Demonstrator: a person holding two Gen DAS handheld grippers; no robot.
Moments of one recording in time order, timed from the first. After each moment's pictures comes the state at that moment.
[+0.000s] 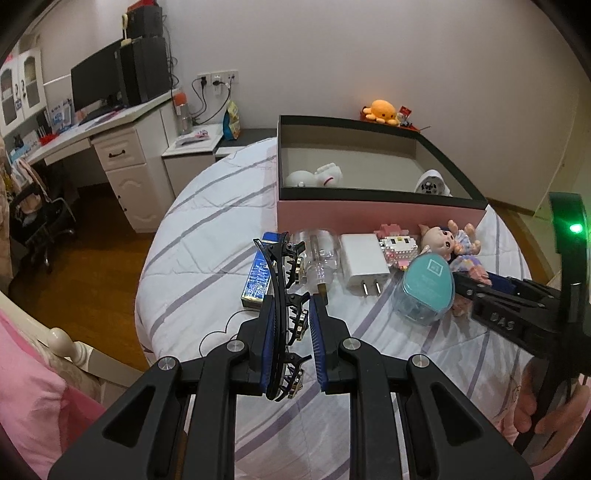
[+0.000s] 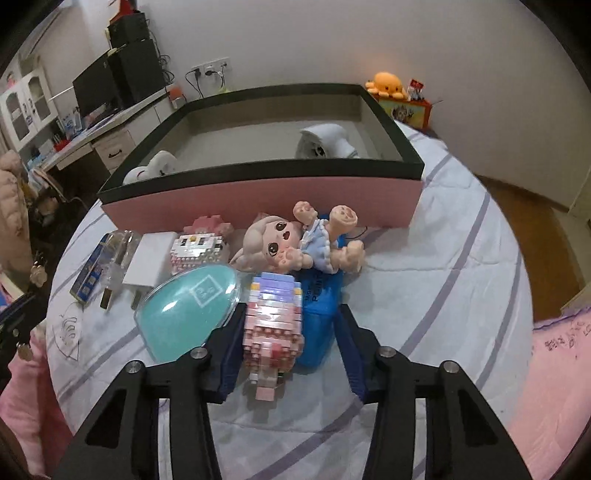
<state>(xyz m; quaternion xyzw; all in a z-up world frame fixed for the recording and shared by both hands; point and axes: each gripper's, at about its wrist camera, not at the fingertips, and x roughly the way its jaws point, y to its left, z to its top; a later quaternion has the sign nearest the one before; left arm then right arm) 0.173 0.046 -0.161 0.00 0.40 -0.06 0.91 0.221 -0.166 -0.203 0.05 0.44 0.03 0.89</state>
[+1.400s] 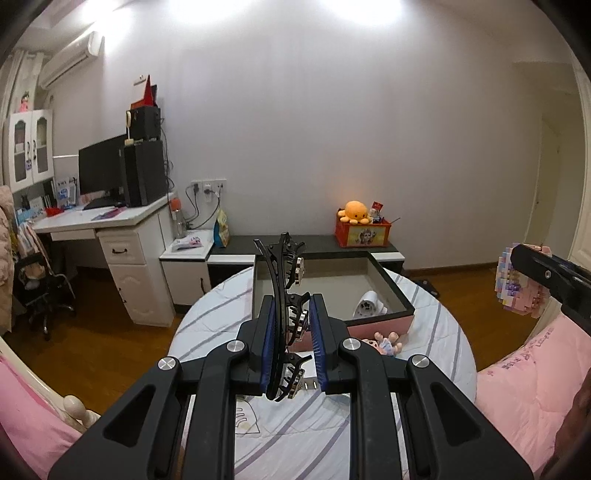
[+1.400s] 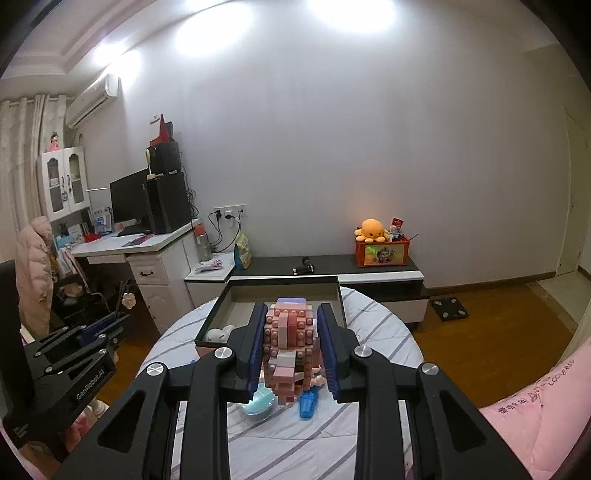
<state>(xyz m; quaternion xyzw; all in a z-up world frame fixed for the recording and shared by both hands) 0.103 0.023 -0.030 0.01 0.21 -0.09 0.97 0.089 -0.170 -0.016 0.04 0.18 0.01 0.98</state>
